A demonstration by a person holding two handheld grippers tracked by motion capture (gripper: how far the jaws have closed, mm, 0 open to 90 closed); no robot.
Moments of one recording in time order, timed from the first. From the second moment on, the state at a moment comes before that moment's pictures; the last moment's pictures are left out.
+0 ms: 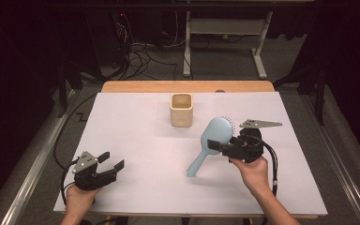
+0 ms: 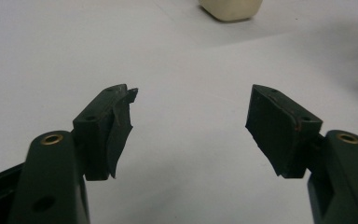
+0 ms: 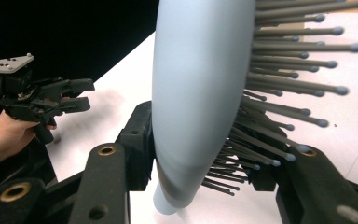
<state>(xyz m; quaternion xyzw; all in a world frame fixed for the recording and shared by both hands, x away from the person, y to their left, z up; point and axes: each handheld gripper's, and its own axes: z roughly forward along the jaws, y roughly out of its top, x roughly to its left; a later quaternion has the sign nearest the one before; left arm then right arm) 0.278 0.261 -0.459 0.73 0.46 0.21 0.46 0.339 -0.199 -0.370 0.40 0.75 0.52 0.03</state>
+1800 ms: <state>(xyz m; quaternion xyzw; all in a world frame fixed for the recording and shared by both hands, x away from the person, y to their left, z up) 0.276 0.257 -0.460 0.74 0.45 0.20 0.46 0.377 -0.194 -0.344 0.43 0.75 0.50 0.06</state>
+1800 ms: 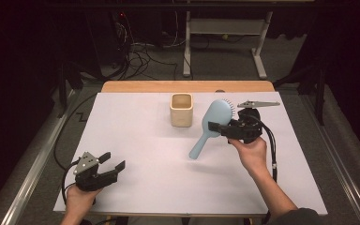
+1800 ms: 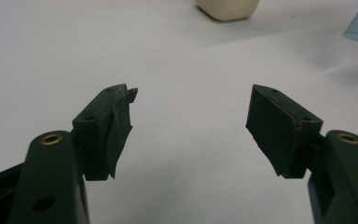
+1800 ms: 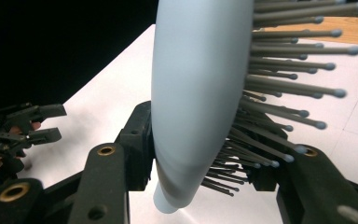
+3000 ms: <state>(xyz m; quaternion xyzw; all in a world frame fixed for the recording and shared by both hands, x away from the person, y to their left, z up) 0.275 0.256 -0.460 0.74 0.45 0.20 0.46 0.391 -0.194 -0.318 0.43 0.75 0.50 0.09</state>
